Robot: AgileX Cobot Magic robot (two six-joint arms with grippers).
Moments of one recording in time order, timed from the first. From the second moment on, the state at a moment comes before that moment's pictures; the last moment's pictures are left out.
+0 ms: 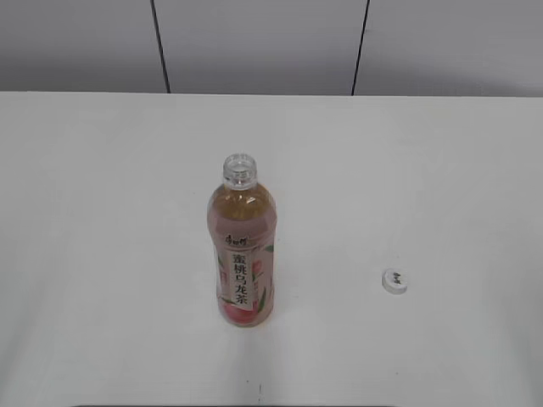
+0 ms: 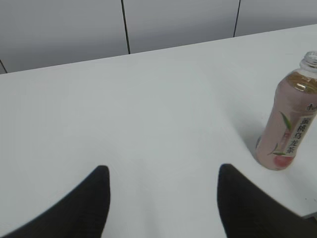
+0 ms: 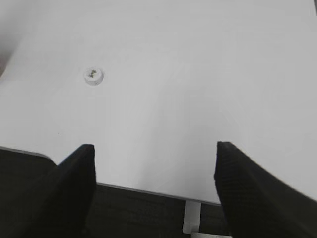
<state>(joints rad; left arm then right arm) -0.07 -0.01 -0.56 -0.10 1.03 0.15 0.10 0.13 -0.51 0.07 1.10 -0.22</state>
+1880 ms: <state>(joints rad) -0.07 -0.01 -0.56 -0.10 1.03 0.15 0.04 -0.01 -0.51 0.07 1.10 -0.22</state>
